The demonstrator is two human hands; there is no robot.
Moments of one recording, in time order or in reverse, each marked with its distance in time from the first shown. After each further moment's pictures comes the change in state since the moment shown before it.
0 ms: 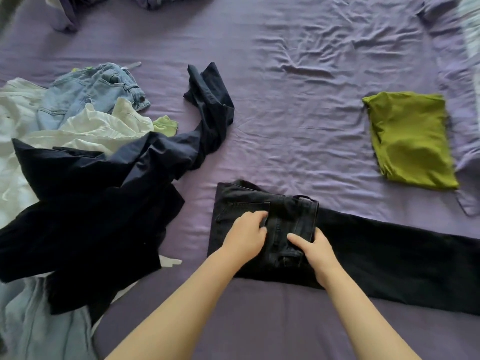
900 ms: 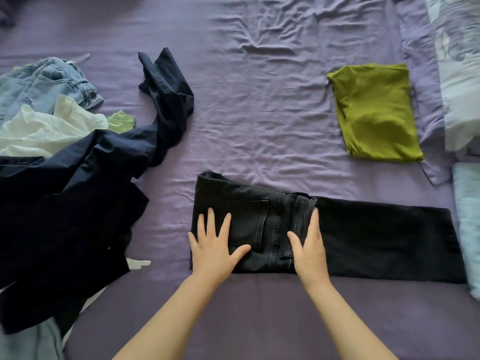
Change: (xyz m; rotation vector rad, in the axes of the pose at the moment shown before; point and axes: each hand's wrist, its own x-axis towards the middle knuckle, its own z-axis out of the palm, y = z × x) left_hand -0.006 -0.046 0.079 0.541 0.100 -0.122; right_hand -0.014 0.040 -0.044 -0.397 0.242 -0.264
